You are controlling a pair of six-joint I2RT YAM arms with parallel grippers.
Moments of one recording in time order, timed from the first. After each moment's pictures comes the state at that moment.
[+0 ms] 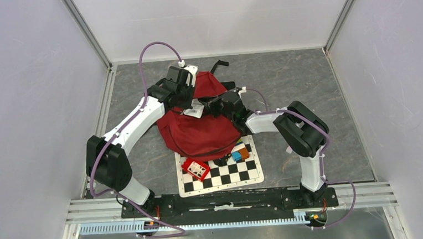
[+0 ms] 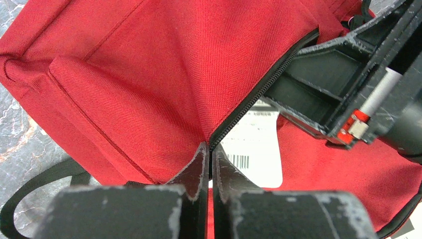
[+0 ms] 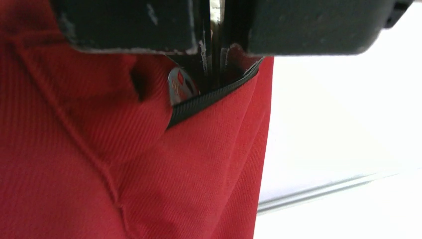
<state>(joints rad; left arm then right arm) -0.49 1.58 1.35 -0.62 -0.07 -0.08 0.72 1.95 1.03 0.63 0.10 1.68</state>
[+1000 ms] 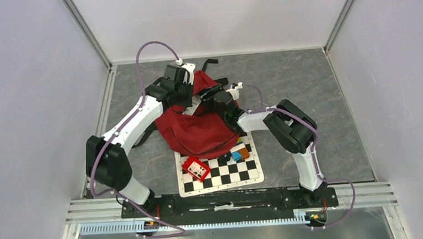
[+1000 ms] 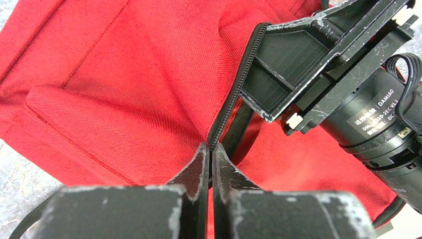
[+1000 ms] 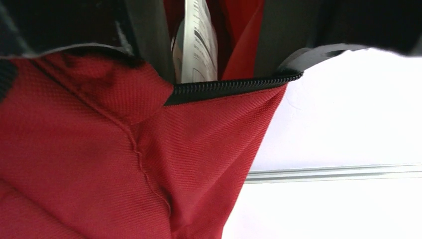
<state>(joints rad) -0.46 1.58 1.35 -0.59 -0.02 -0.11 0.75 2.09 1.17 0.67 0.32 1.49</state>
